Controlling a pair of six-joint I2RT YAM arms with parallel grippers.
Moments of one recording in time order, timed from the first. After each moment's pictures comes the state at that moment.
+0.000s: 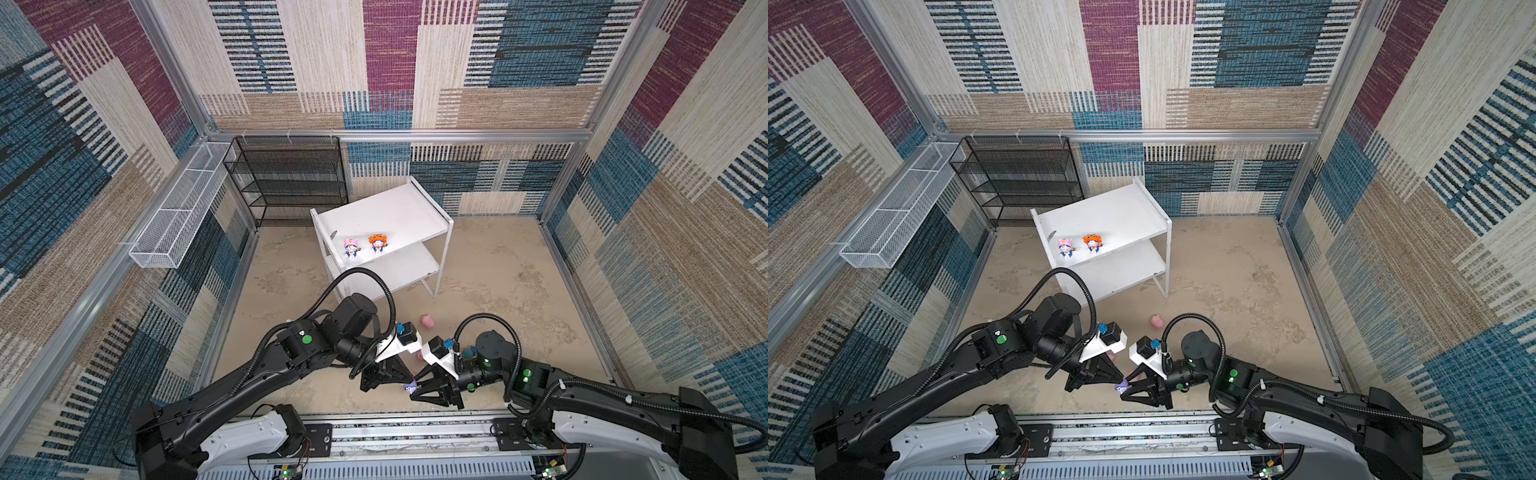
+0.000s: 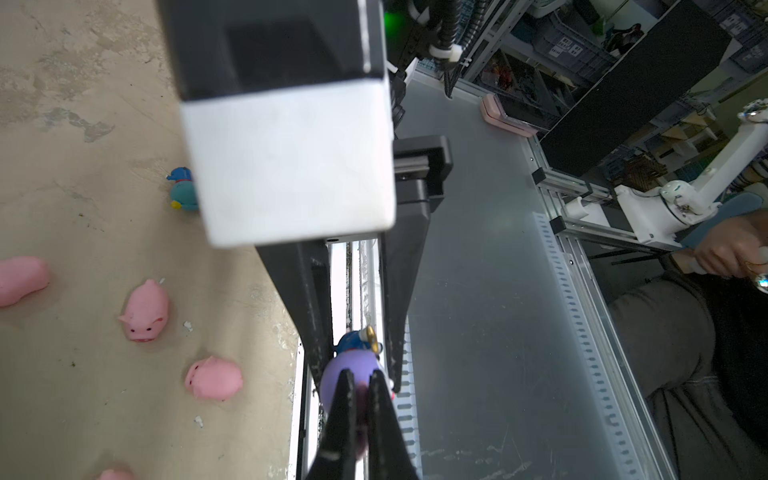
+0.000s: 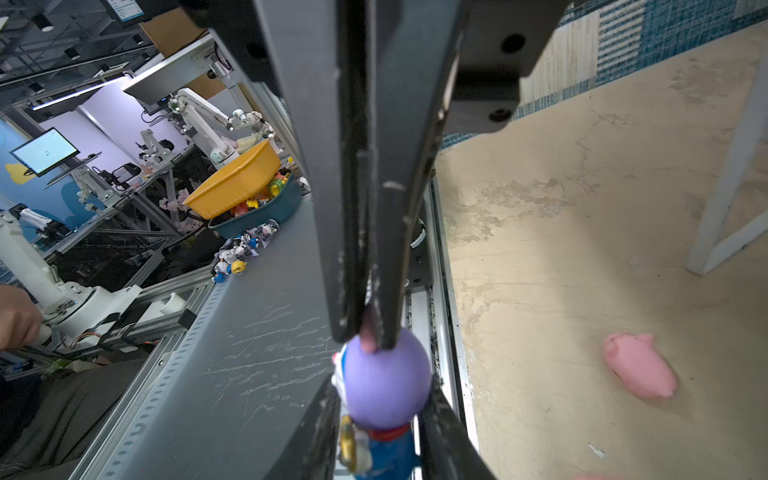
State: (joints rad) left arm -0.92 1.07 0.98 -0.76 0.73 0.20; right arm 1.05 0.90 0.39 0.25 -0.67 0.25
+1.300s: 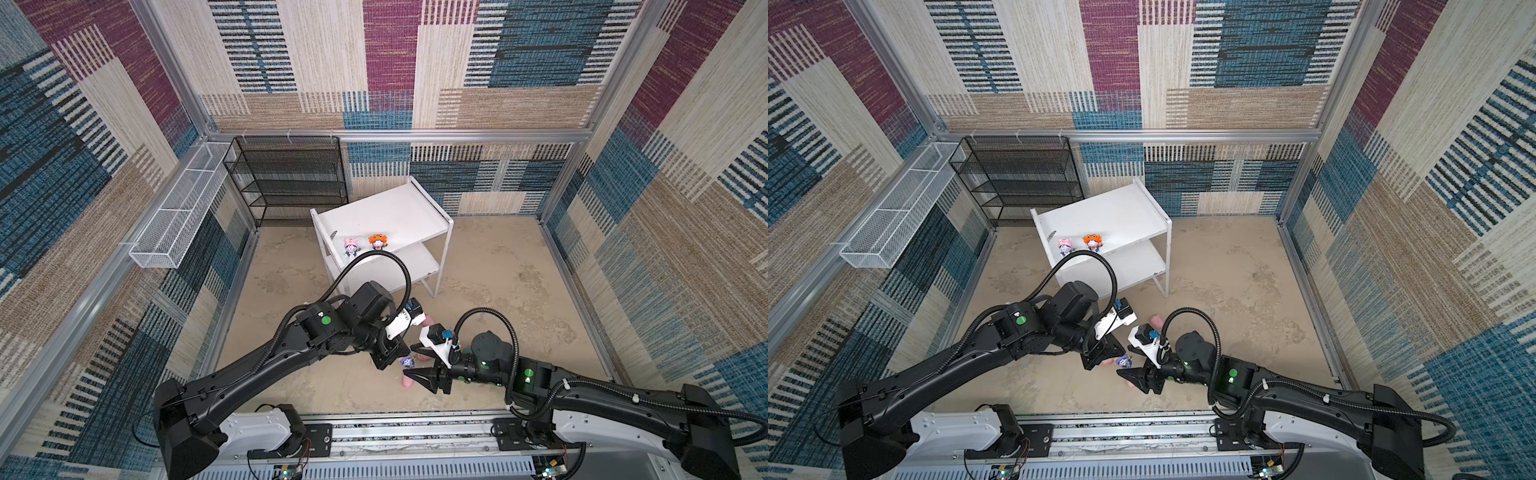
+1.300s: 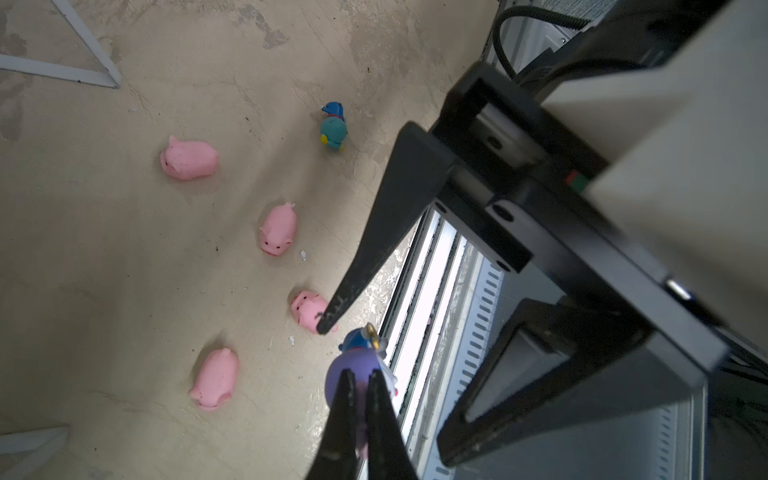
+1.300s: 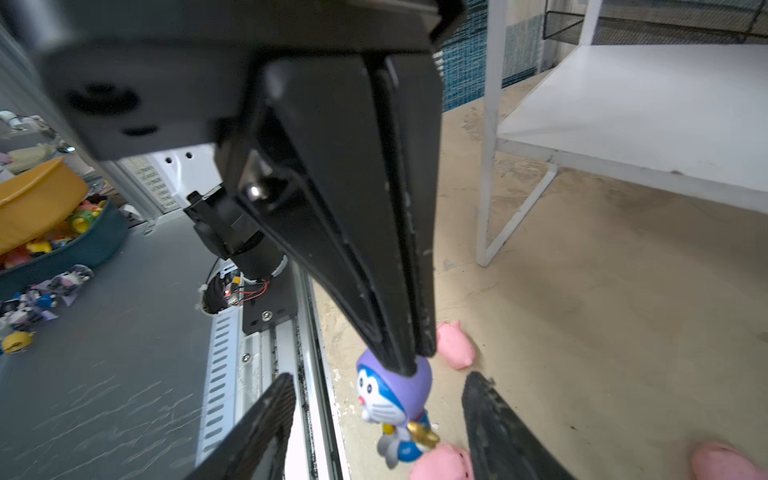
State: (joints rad) left arm -0.92 1.22 1.14 -0.87 0.38 -0.01; right arm 1.12 0.89 0.47 0.12 -0.15 0.15
